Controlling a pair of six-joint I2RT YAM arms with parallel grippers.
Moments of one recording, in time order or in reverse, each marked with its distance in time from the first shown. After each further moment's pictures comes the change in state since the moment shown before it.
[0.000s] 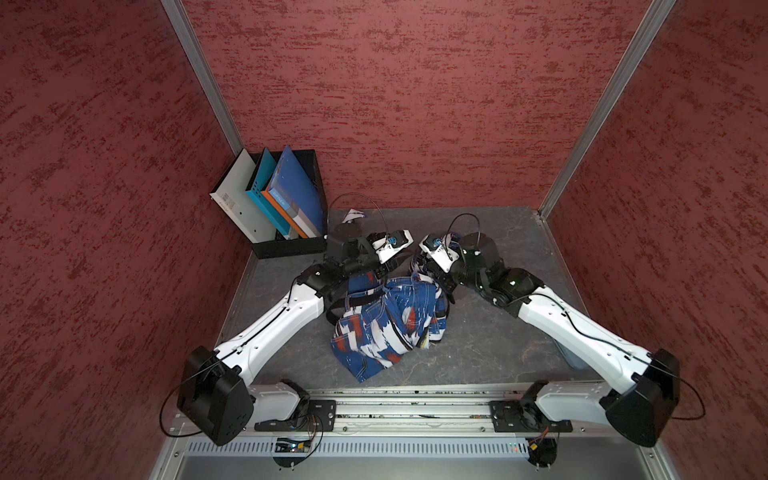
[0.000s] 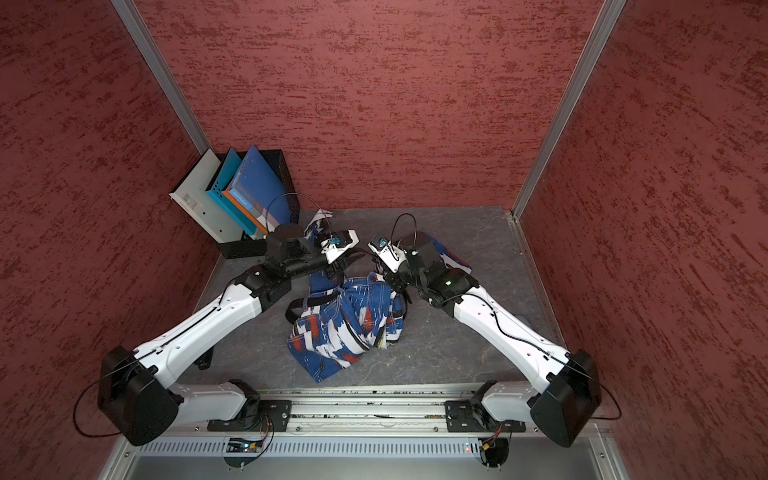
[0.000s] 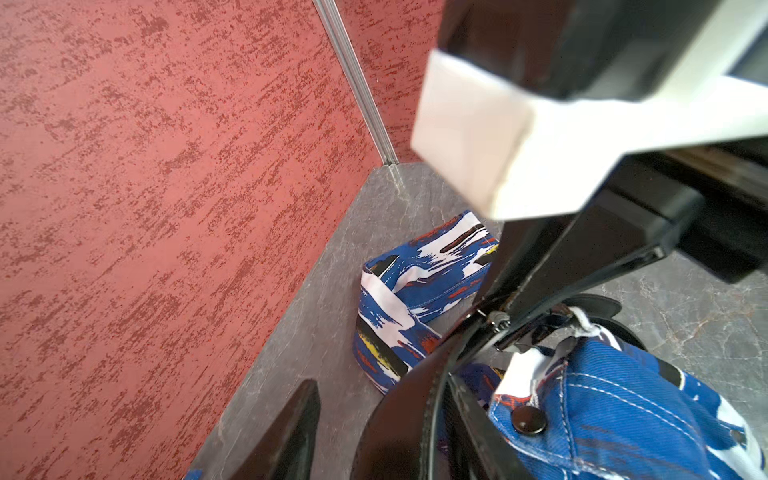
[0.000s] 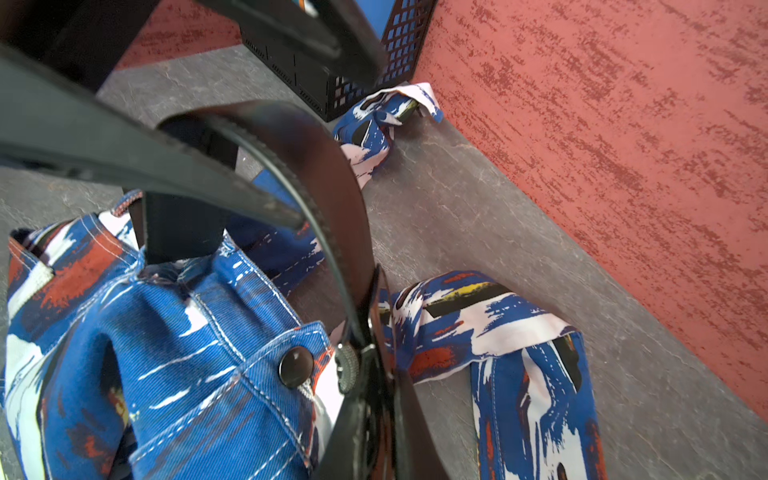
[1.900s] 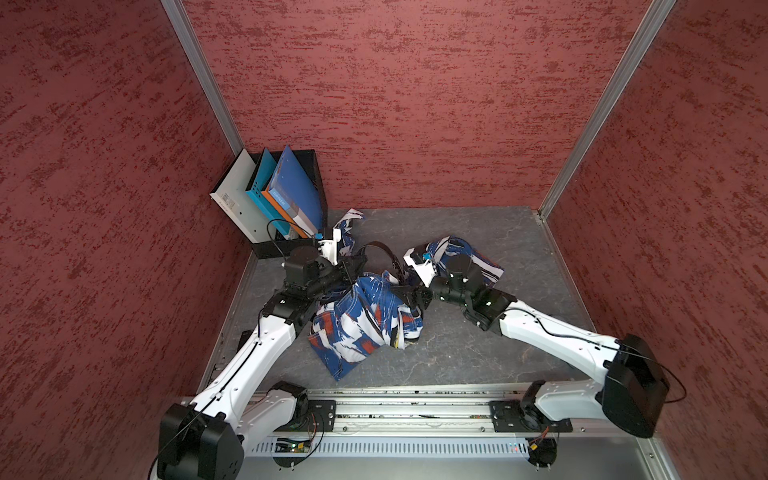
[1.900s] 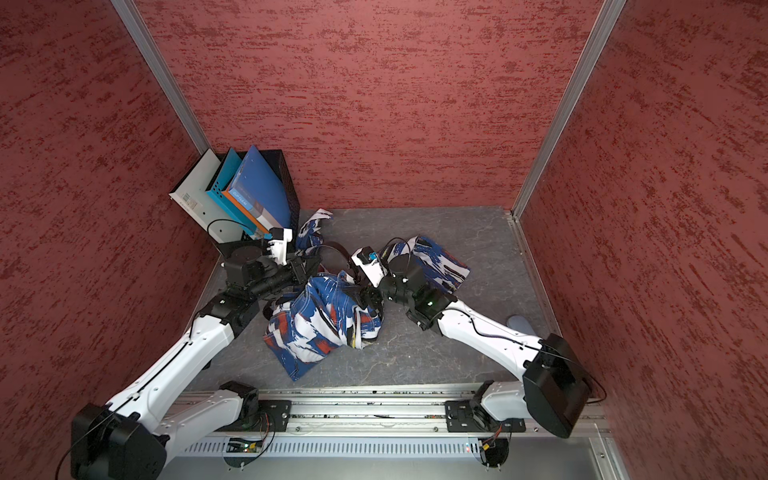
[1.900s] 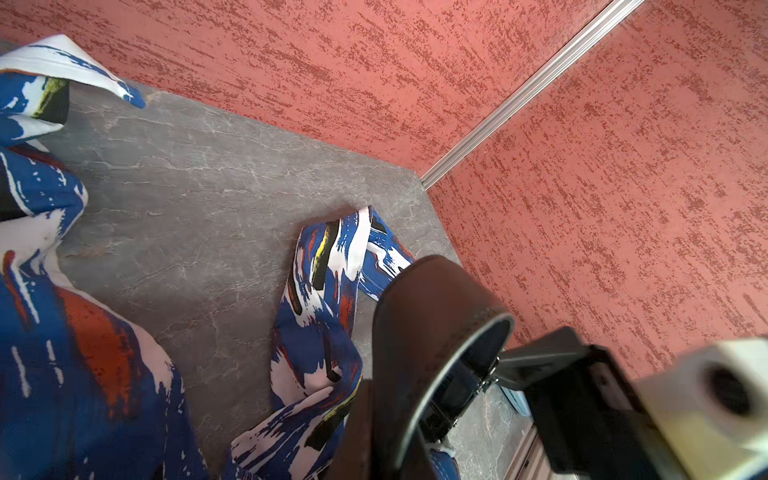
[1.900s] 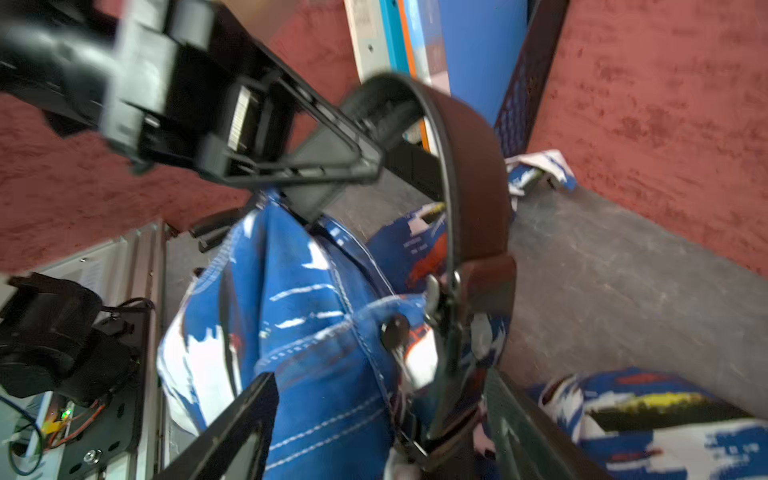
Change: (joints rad) left arm 0.266 -0.267 -0.308 0.022 0.047 -1.139; right arm 0.099 0.072 -0.235 0.511 -0.178 0.309
